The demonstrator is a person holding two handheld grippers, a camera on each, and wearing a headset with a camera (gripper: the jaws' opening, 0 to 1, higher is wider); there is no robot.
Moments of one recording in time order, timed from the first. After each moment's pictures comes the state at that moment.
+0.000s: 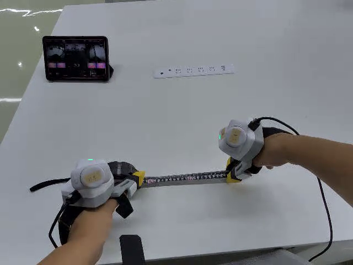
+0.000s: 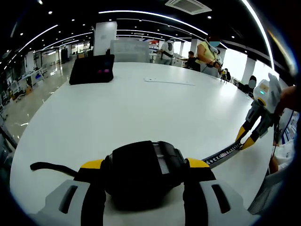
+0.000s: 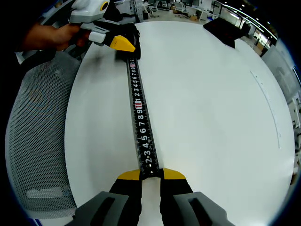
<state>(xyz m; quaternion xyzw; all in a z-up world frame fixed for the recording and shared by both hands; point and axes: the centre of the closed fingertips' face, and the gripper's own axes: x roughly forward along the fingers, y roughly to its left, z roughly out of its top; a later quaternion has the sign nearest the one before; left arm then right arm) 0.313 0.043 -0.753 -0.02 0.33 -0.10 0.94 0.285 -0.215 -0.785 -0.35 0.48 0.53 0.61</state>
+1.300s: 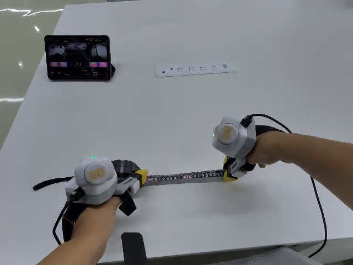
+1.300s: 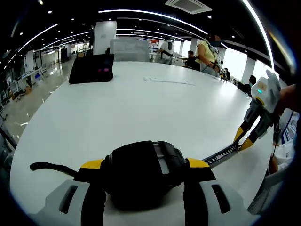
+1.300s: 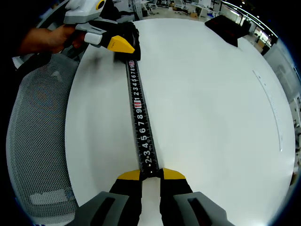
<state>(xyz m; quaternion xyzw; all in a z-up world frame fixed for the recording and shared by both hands) 0.312 0.043 -0.753 -0.02 0.33 -0.10 0.94 0.284 -0.202 -0.785 -0.36 0.49 0.52 0.60</state>
